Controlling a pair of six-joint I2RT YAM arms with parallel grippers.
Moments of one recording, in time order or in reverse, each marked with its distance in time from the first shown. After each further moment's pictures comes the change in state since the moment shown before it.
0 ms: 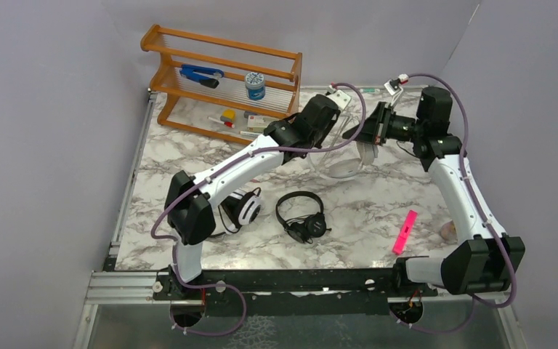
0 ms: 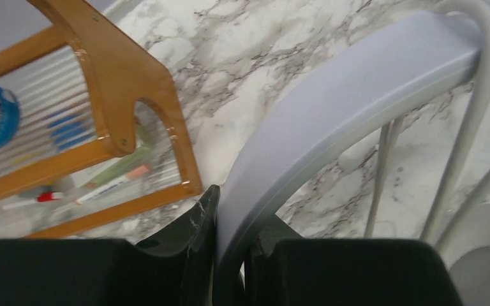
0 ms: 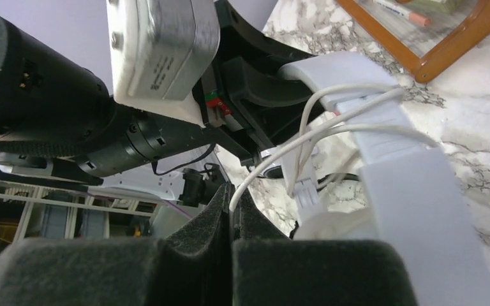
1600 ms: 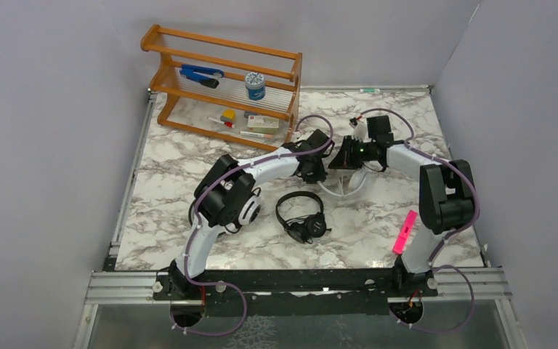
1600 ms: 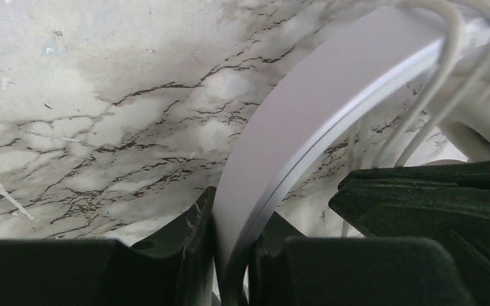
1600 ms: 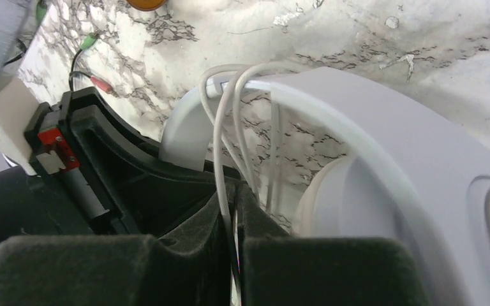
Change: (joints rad) left arm 0.061 0.345 -0.130 0.049 0.324 -1.054; right arm 0.122 0.490 -0.152 0.097 0.479 -0.253
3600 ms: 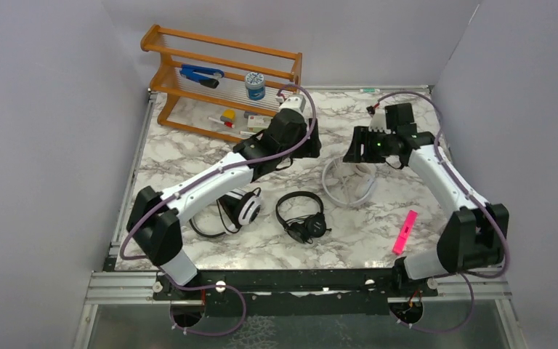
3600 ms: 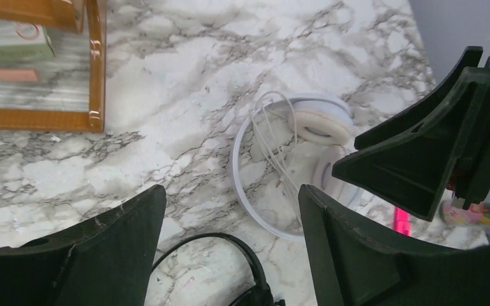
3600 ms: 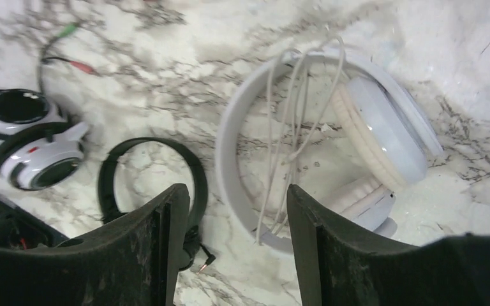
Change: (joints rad) left arm 0.007 -0.534 -0.259 0.179 -0.168 0.407; right arm 0.000 -0.285 0.098 -0.409 0.245 -0.141
